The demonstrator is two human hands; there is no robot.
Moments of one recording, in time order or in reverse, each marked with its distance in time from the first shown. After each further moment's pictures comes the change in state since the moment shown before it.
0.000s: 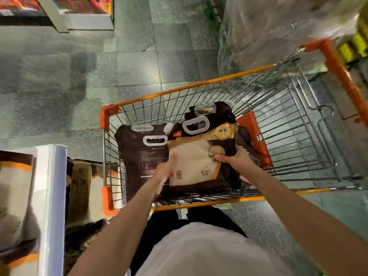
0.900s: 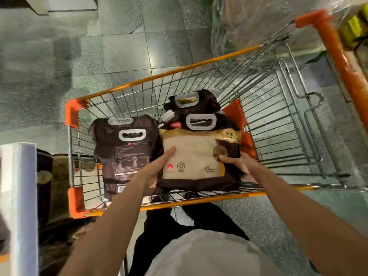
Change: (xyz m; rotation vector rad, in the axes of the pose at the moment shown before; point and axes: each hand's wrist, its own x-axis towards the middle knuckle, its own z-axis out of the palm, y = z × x) left_hand -0.006 0.027 0.062 -0.242 -0.164 -0.151; right_hand 0.038 0.046 -0.096 0.064 -0.138 0.310
